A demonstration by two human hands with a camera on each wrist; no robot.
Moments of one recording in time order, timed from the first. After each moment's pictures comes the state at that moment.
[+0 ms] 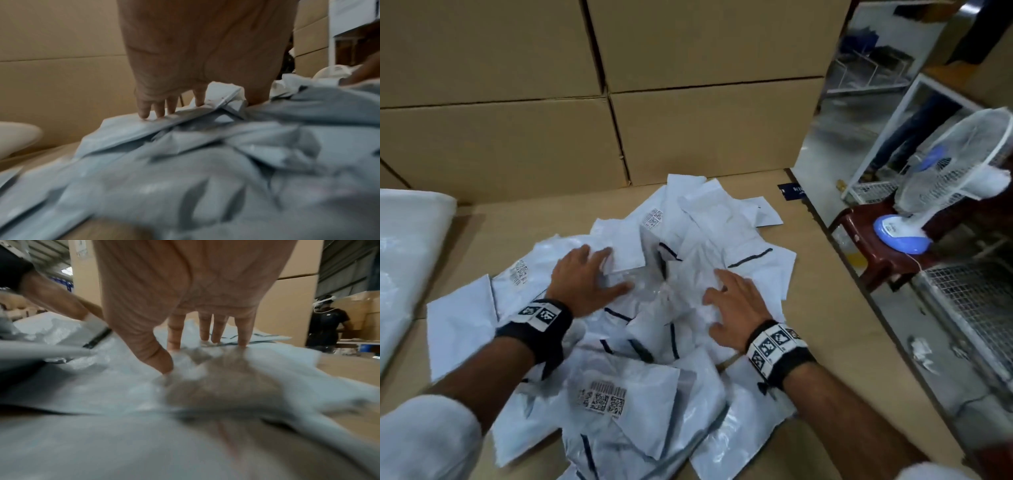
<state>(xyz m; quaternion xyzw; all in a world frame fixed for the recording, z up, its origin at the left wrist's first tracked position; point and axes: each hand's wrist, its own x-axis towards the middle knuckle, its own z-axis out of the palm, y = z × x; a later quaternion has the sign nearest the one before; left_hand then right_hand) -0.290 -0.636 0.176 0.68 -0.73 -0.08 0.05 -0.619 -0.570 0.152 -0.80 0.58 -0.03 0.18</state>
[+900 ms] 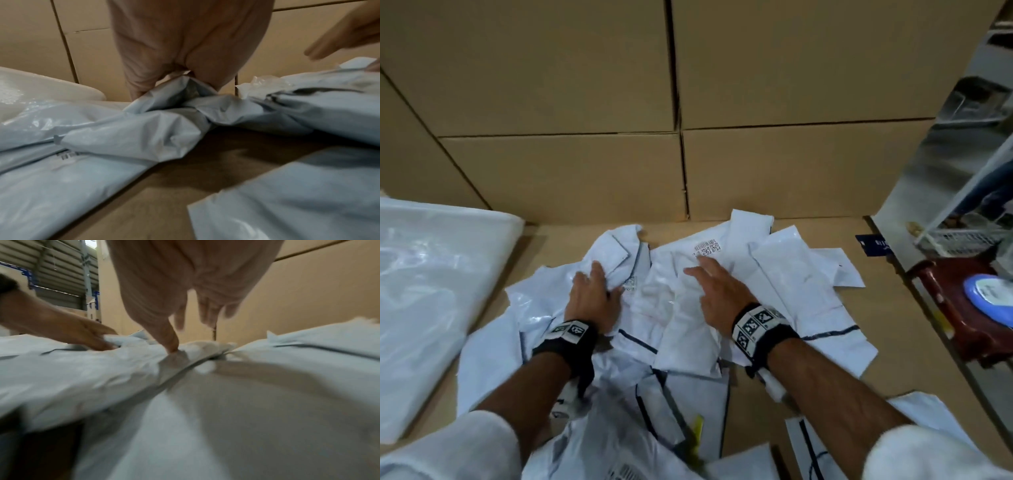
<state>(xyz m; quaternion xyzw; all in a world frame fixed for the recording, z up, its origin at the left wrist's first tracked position) -0.227 -0.689 0.154 0.82 -0.53 -0.14 0.15 -0.497 -0.721 0.177 -0.85 0.47 -0.15 0.18</state>
